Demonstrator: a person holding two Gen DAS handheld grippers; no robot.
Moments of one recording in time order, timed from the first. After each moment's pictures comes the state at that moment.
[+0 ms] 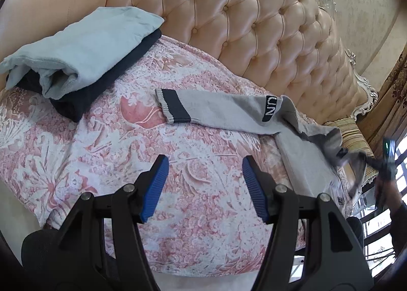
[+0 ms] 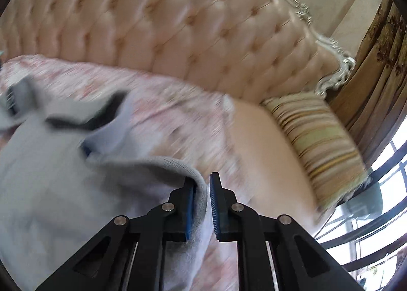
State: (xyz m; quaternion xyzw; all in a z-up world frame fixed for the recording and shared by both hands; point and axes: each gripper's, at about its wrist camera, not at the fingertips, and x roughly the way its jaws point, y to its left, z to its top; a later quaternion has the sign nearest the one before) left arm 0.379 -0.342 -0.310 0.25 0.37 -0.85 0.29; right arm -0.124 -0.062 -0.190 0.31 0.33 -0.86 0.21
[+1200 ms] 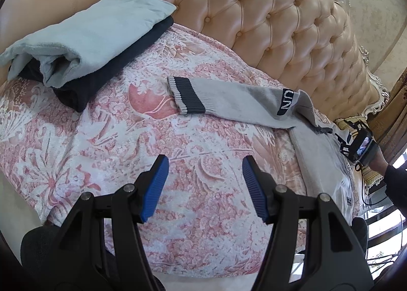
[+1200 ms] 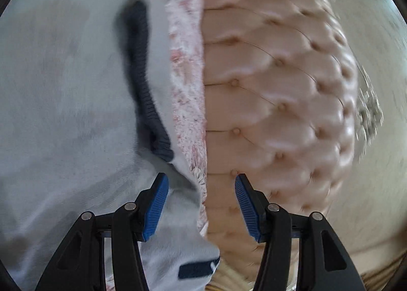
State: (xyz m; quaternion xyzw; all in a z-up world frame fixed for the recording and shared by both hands) left arm 0.373 -0.351 -0.322 0.28 0.38 -0.83 0.31; right arm -0.108 -0.152 -0.334 -0.10 0.73 -0.58 0.35
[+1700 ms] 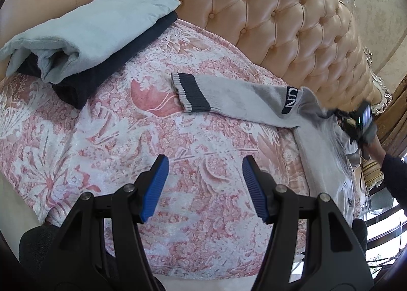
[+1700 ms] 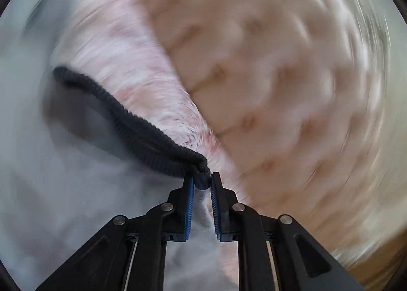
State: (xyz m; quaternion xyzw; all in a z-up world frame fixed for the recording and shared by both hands) left arm 0.371 -0.357 -0.328 0.29 0.39 -0.82 0.31; right arm -0.174 -0.238 -0.273 0.14 0.54 -0.72 0.42
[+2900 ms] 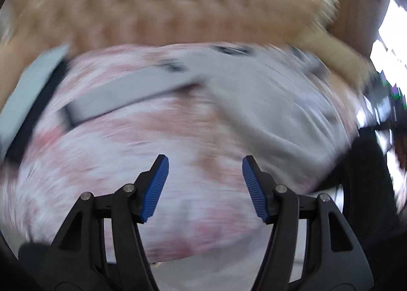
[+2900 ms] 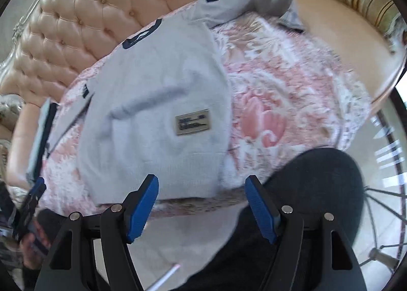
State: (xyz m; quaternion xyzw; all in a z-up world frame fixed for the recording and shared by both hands) left arm 0.252 -0.173 -0.295 0.38 0.12 -0.90 0.15; right arm -0.008 0.080 -0.260 0.58 0.03 -0.76 0.30
